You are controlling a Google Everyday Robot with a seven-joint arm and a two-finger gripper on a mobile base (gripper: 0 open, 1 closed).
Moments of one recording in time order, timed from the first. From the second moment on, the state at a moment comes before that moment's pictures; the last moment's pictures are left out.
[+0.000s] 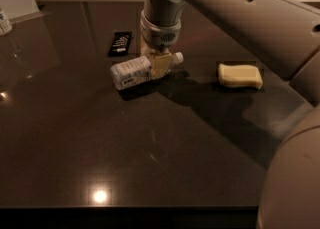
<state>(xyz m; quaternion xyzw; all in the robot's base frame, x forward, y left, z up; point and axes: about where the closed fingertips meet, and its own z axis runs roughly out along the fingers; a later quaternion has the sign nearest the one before) 0.612 0.015 0.868 -0.83 0.54 -0.01 0.12</state>
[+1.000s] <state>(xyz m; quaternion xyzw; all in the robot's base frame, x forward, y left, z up) 0.618 0.013 0.963 -0.89 0.34 -0.16 0.27</state>
